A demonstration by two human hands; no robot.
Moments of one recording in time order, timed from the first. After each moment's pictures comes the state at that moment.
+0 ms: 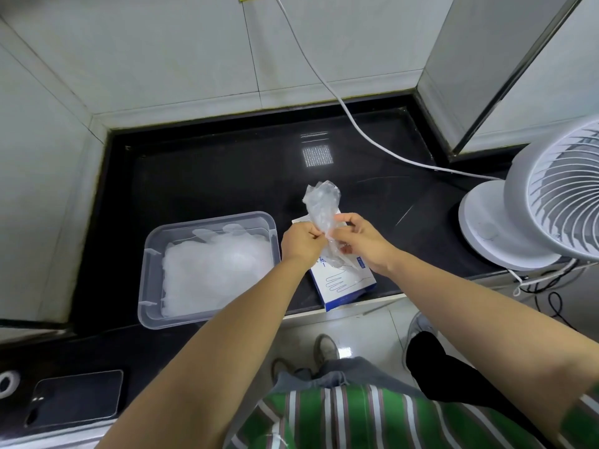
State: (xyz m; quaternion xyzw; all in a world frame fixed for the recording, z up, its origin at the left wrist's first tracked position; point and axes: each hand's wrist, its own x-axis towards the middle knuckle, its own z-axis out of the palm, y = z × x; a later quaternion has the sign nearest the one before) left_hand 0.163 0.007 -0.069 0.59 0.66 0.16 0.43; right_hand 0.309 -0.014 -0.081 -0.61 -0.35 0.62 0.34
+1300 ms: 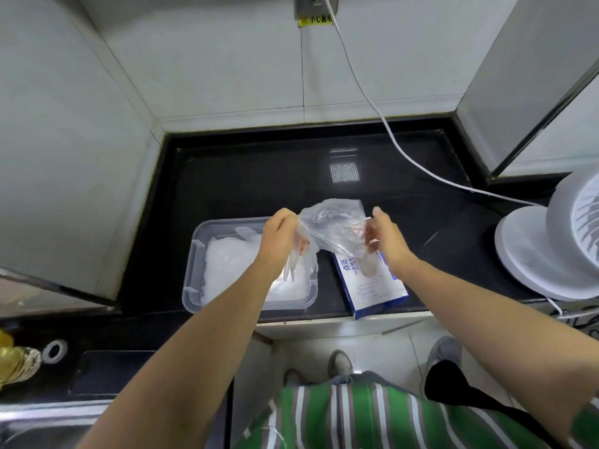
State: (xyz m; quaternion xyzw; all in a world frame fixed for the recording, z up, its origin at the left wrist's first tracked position) left_hand 0.069 0.007 -0.025 0.46 0.62 0.36 0.52; right_hand 0.275 -0.004 -0.058 -0.65 -0.37 0.55 0.38
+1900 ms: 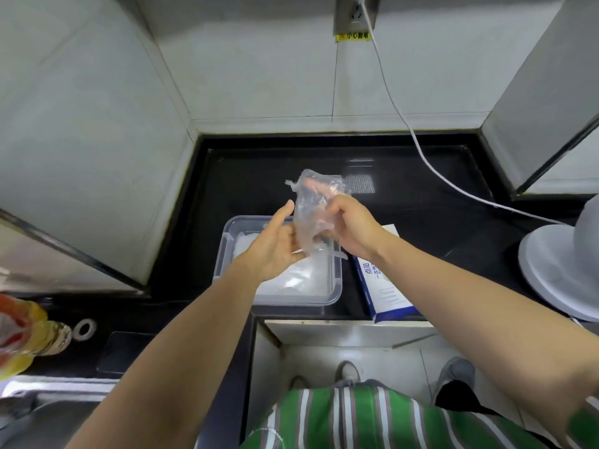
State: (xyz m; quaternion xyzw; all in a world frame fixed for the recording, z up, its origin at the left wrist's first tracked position) left_hand 0.003 -0.006 -0.009 0.29 0.47 0.32 0.77; right_hand 0.173 0.012 0.011 -0.37 -0.38 0.75 0.39
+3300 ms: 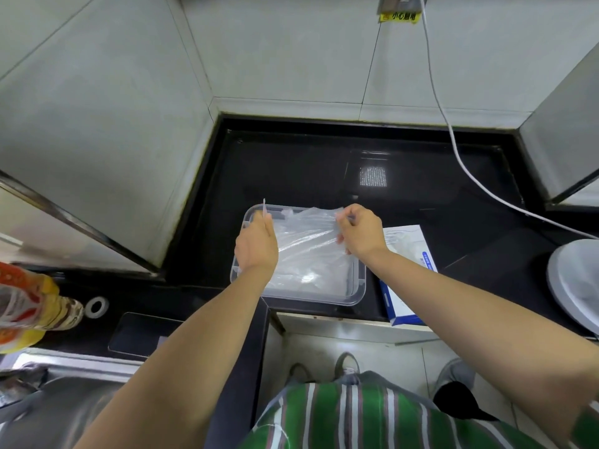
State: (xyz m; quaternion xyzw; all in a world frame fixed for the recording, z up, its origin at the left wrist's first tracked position) left_hand -0.044 -0.008 -0.052 0.53 0.81 0.22 0.16; right_hand 0.140 0.021 -0.043 -0.68 -0.54 0.40 0.29
